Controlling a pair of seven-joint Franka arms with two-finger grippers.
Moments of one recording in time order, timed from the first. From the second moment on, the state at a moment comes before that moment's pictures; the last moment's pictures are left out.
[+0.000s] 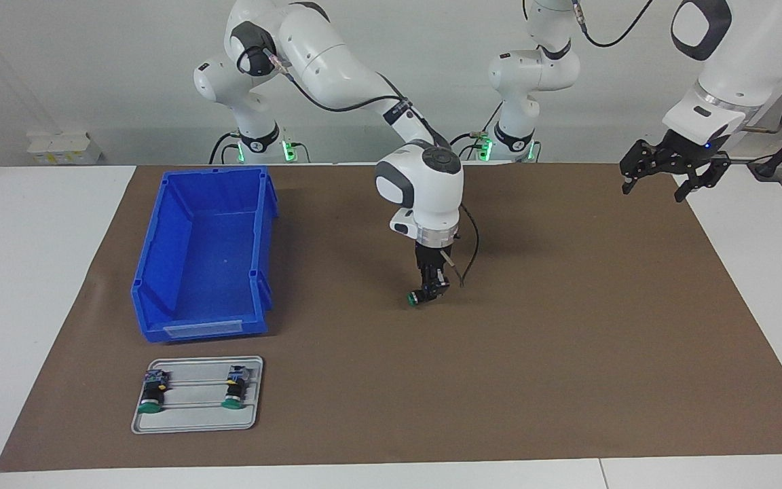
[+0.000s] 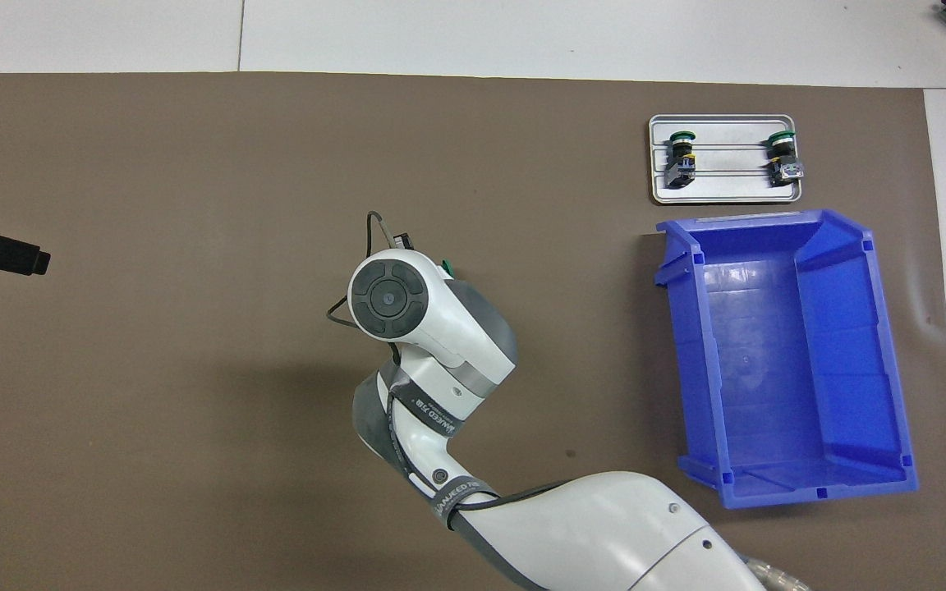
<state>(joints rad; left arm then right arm) -0.02 0.00 0.03 -1.60 -0.02 1.64 0.29 0.73 0.66 -0.05 -1.43 -0.14 2.25 2.10</state>
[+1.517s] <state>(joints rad) -0.10 0.03 0.00 -1.62 -0.04 1.76 0.56 0.46 0.52 0.00 -1.32 -0.03 1.93 1.71</state>
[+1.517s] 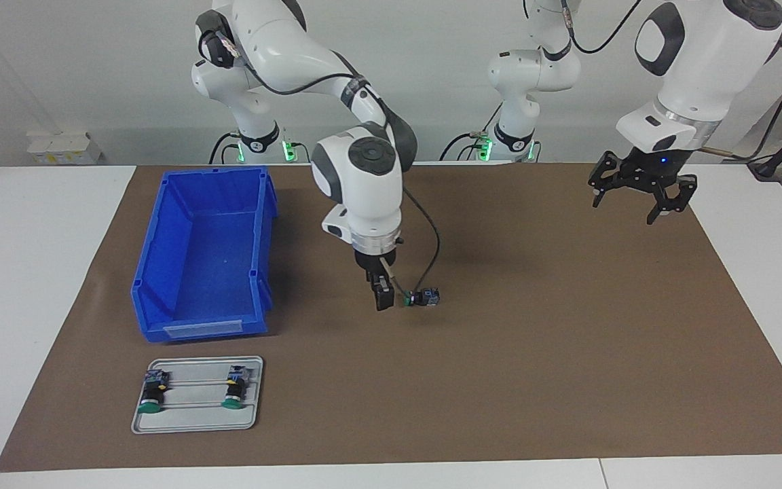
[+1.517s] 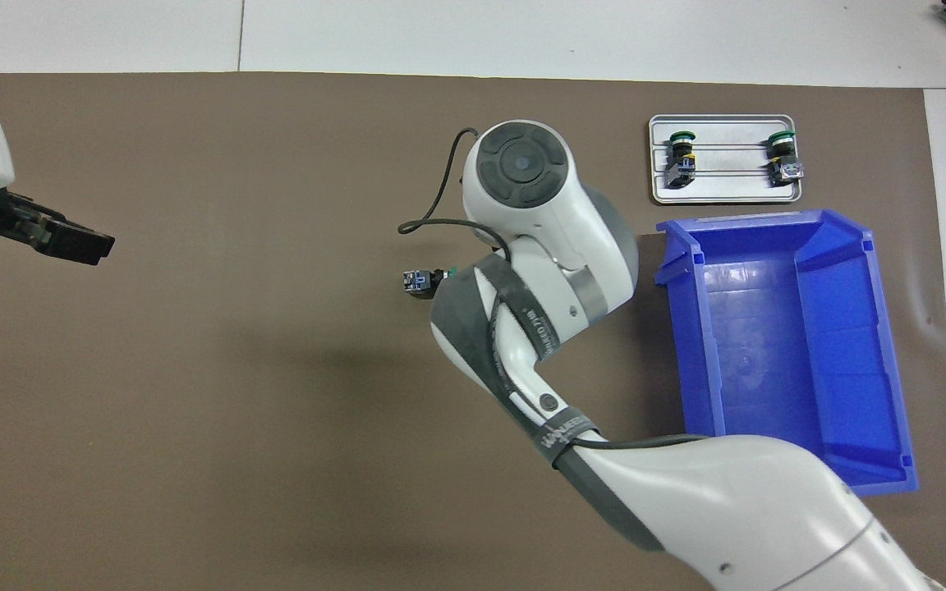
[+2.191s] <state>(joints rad) -0.24 0.07 0.00 -1.77 -0.12 1.96 1.02 0.21 0.34 0.00 -1.32 0.04 1.63 0.86</state>
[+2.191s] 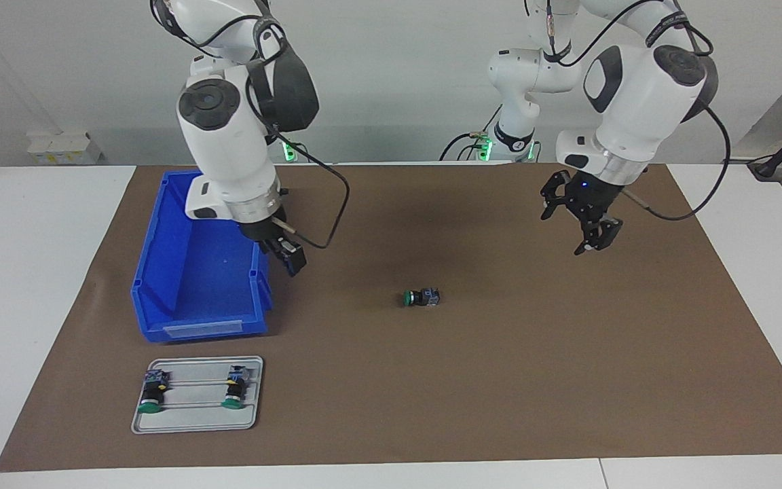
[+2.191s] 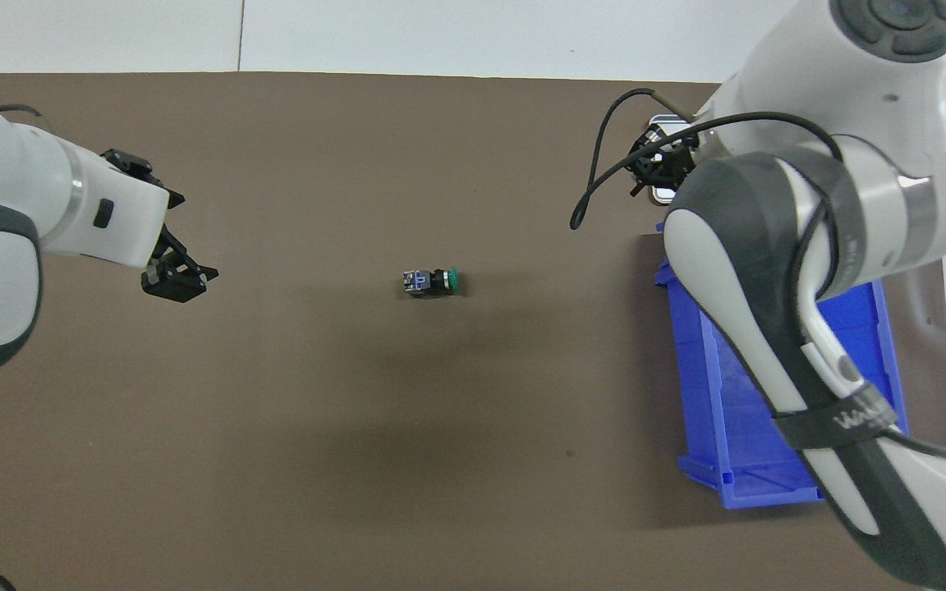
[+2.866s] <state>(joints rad) -0.47 0.19 0.00 -1.90 -0.12 2.29 0.88 0.03 0.15 0.00 -1.46 0.06 1.49 0.26</state>
